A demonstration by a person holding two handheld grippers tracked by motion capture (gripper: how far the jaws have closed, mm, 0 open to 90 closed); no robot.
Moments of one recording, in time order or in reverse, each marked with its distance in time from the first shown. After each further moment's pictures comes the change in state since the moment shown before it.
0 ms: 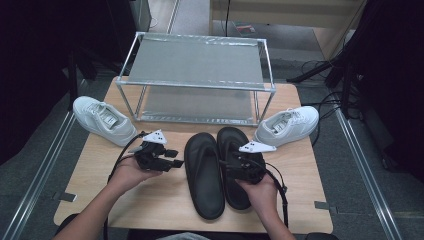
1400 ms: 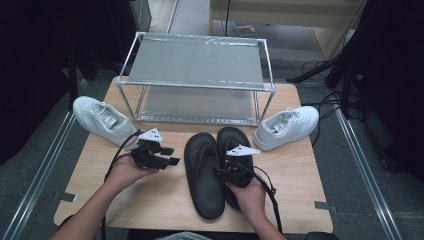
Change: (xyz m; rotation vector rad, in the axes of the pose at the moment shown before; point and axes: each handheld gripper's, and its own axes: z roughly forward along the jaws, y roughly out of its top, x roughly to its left) left arm 0.011 -0.003 -0.004 -0.003 0.023 -0.016; right arm 0.015 -0.012 0.032 0.073 -0.044 0.013
